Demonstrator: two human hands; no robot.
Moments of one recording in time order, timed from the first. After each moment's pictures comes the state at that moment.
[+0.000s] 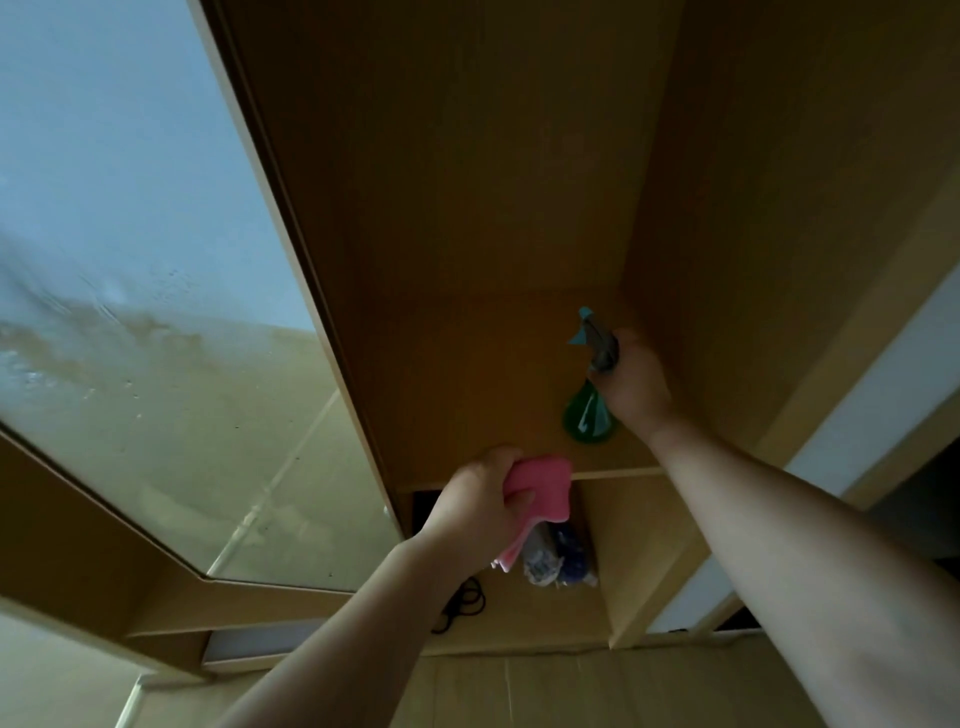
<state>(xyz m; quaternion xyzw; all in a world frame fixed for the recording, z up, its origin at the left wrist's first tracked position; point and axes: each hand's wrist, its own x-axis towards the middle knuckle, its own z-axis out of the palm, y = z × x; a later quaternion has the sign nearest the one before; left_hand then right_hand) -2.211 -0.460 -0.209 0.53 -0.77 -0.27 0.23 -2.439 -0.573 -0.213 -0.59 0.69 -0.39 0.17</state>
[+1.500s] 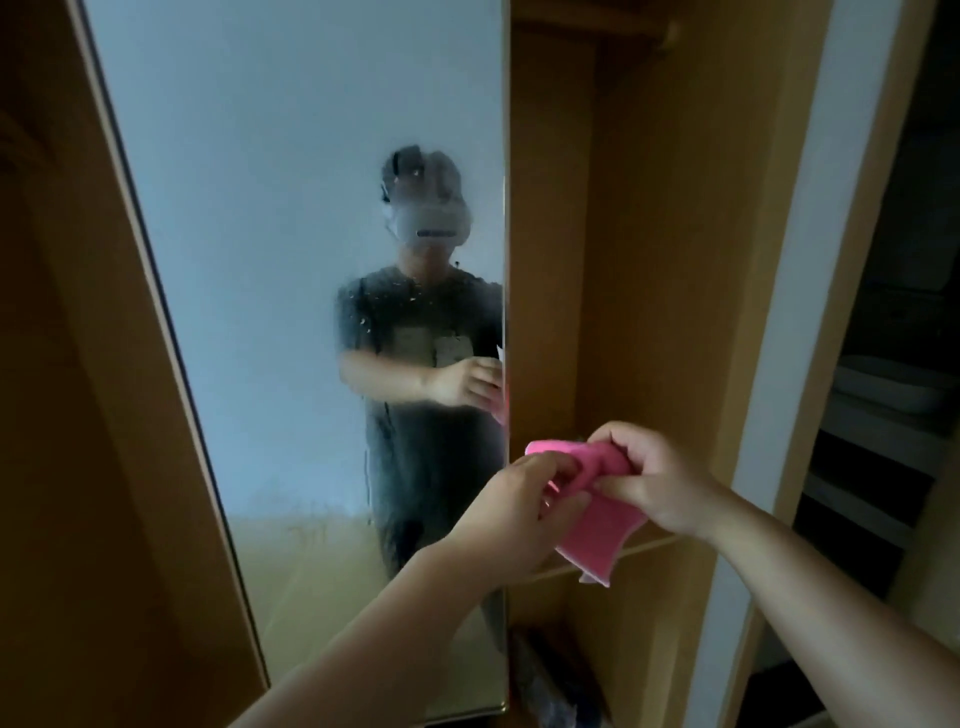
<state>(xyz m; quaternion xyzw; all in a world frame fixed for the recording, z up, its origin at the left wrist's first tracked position) -2.062 -0.355 -0.017 0.24 -0.88 -0.22 0.34 -2.257 -0.310 -0.003 -0.69 0.52 -0.44 0.23</state>
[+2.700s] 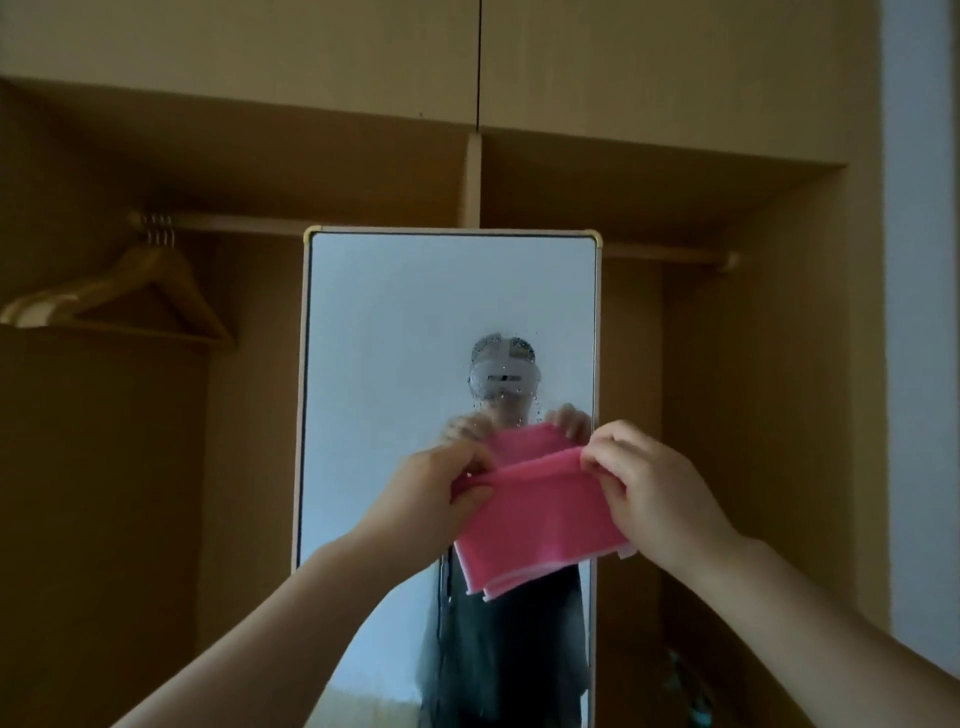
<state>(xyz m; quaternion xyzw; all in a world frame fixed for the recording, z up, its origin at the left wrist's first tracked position) -1.930 -0.389 0.166 0.32 -0.83 -0.02 0.46 -2.162 -0.343 0.171 -0.75 0.43 -0.39 -0.31</state>
